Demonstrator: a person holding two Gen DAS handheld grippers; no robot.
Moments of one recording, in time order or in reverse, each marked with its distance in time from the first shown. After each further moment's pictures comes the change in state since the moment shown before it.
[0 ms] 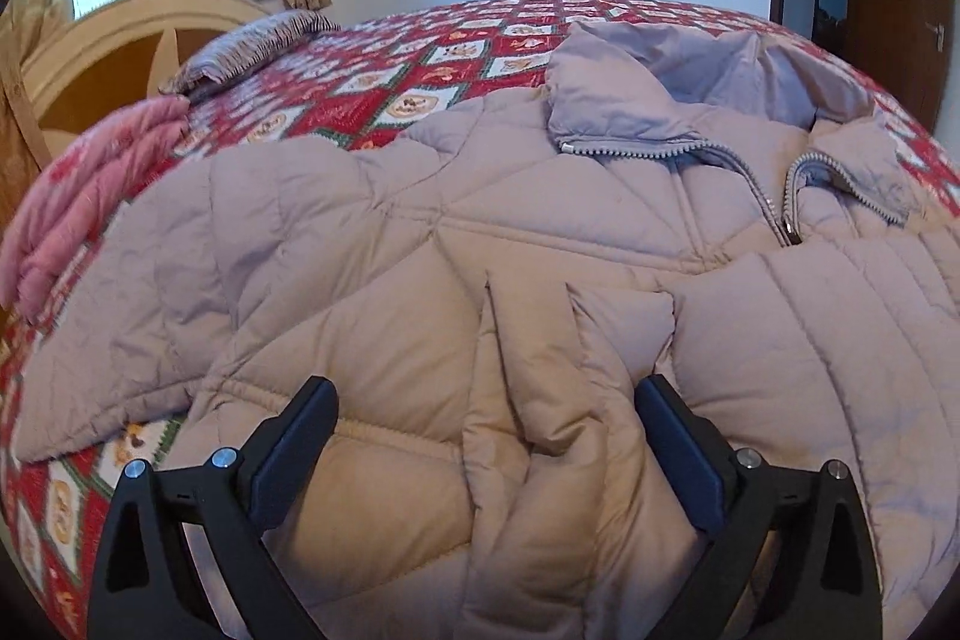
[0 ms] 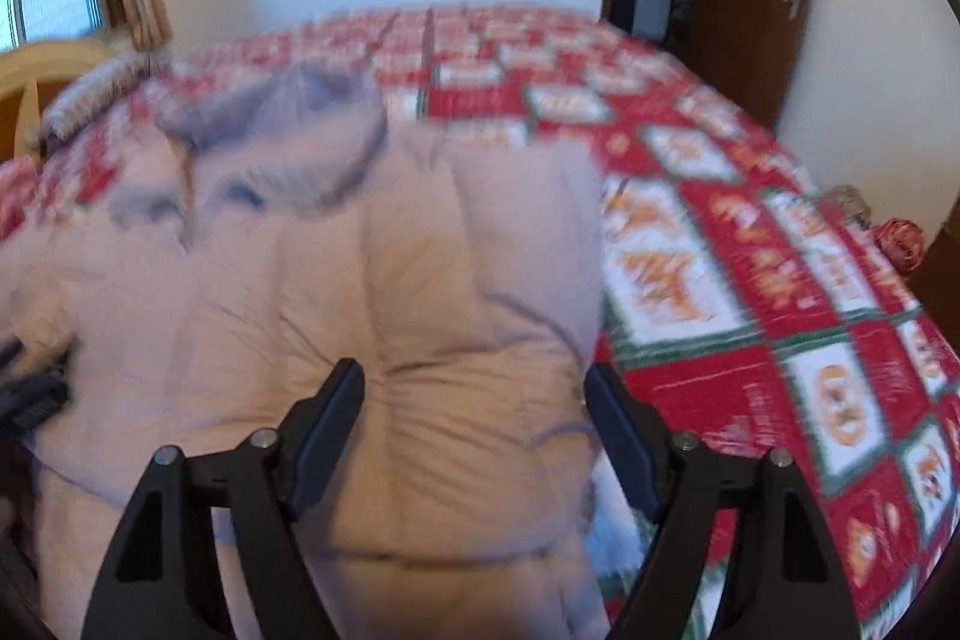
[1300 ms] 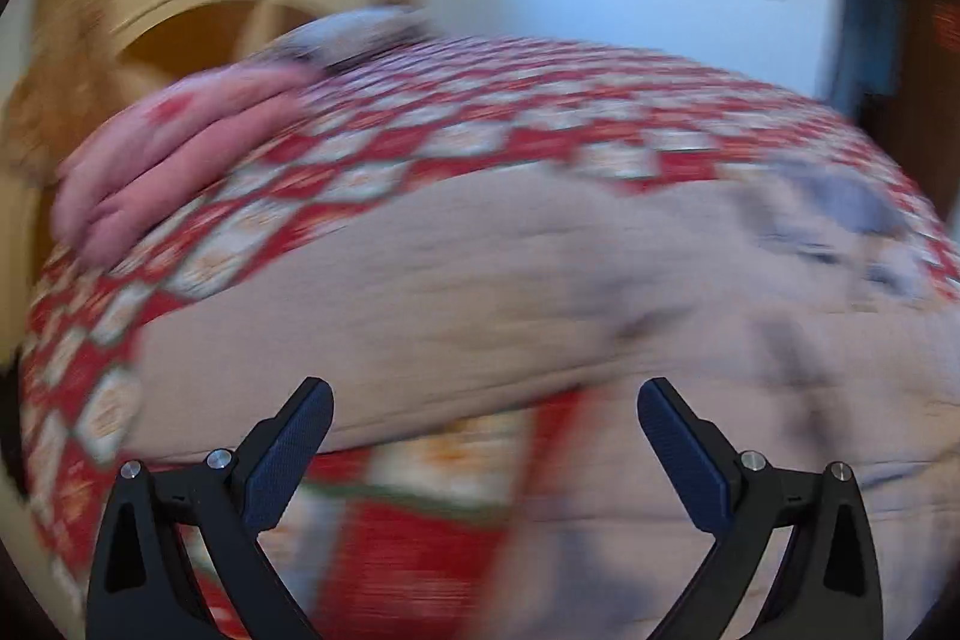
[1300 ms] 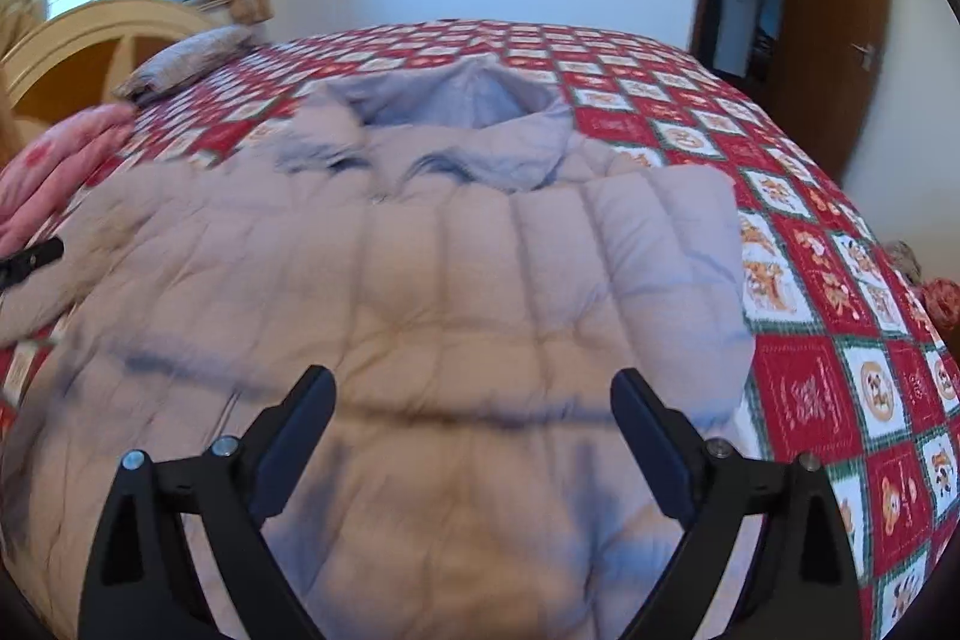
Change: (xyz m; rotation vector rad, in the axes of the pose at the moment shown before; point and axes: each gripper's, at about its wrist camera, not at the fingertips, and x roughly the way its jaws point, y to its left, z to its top) left arm -0.077 0.222 -0.017 -0.176 -0.040 0.083; right arm -0.049 0.079 -0.041 -0.178 0.014 0.172
